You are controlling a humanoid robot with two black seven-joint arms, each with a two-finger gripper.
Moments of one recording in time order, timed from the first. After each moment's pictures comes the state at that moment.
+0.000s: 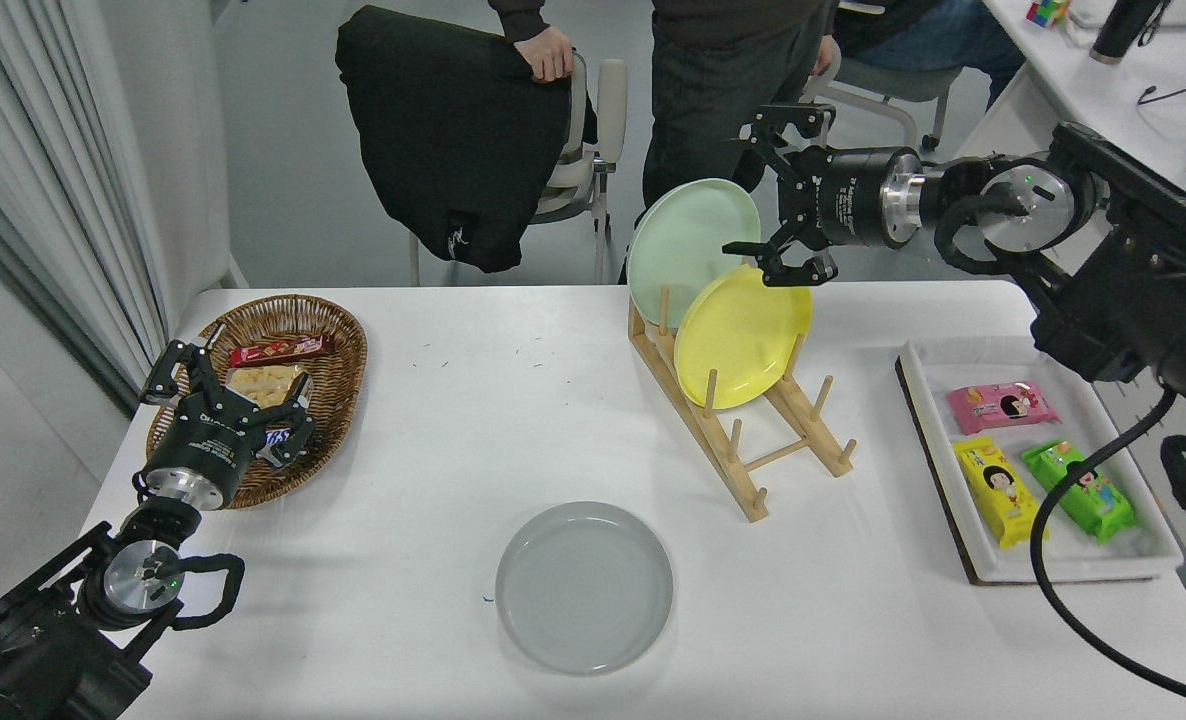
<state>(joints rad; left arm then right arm) -0.41 0.38 -1.02 -0.69 0.06 -0.47 -0.38 1.21 -0.31 0.60 0.53 -0.01 0.41 -0.44</state>
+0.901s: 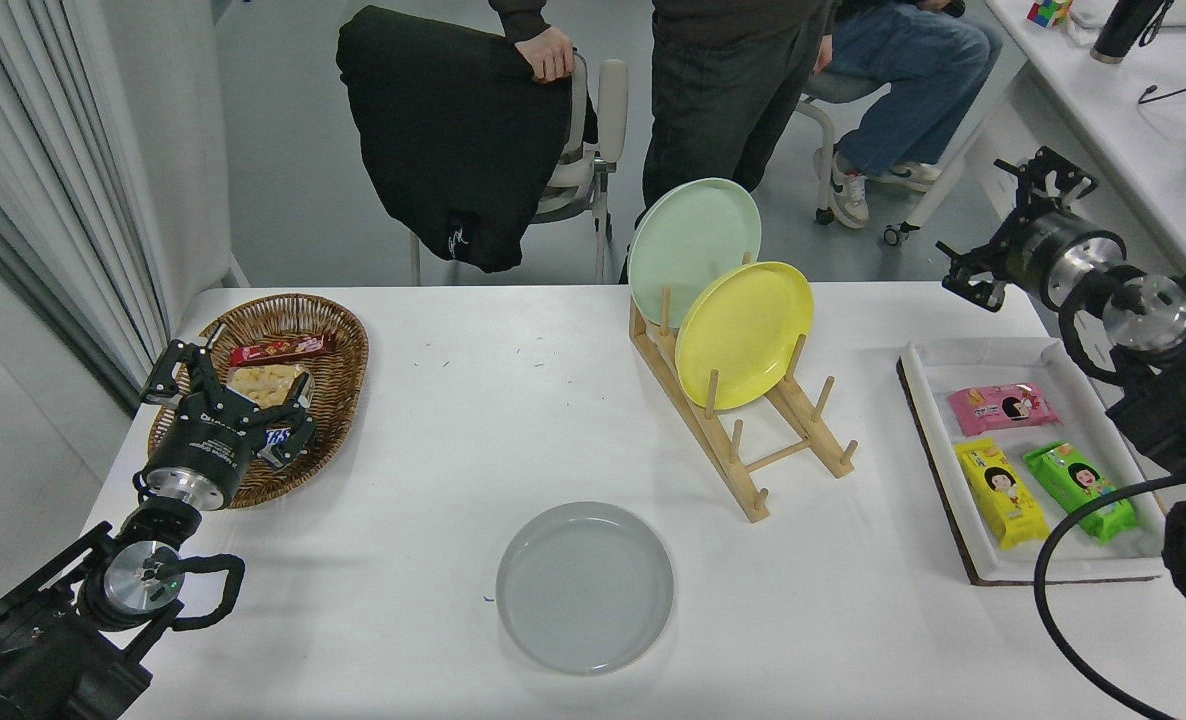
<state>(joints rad) -0.41 0.38 -1.02 -0.69 0.06 -0.47 -0.38 1.06 -0.27 0.73 0.07 0.00 0.27 -0.08</state>
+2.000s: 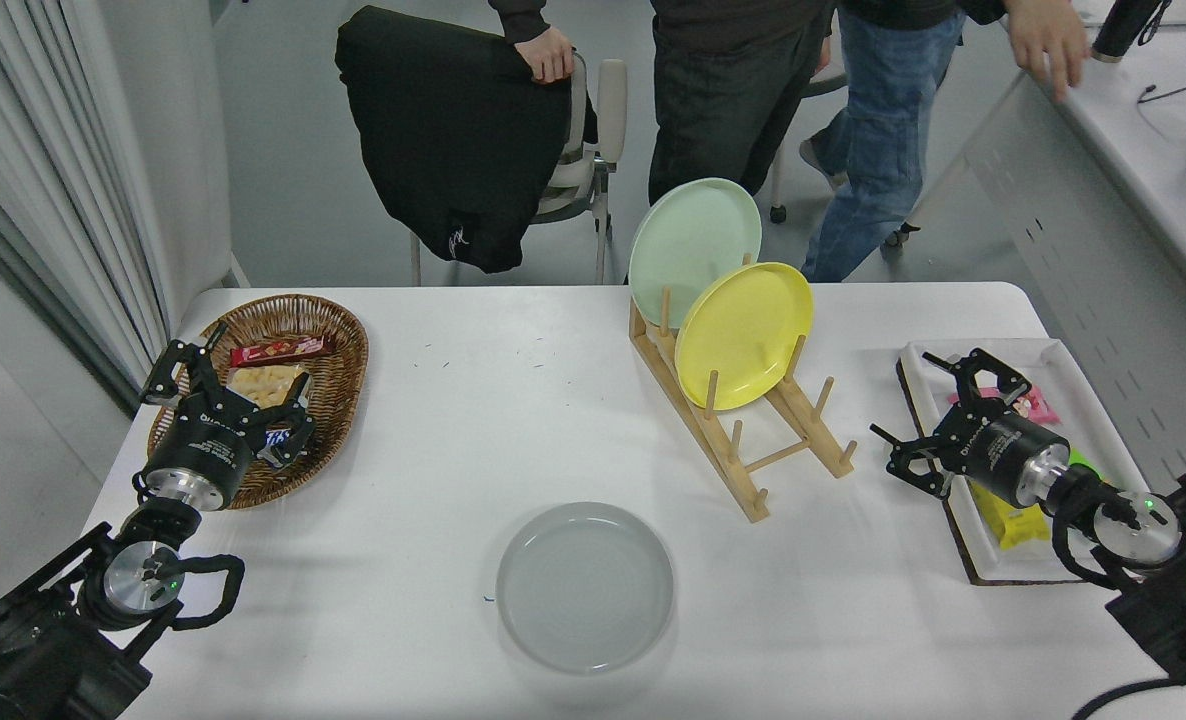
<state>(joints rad) -0.41 0.38 -1.02 -0.69 0.06 -0.47 -0.38 0.61 -0.33 0.89 0.40 0.13 0.60 -0.22</state>
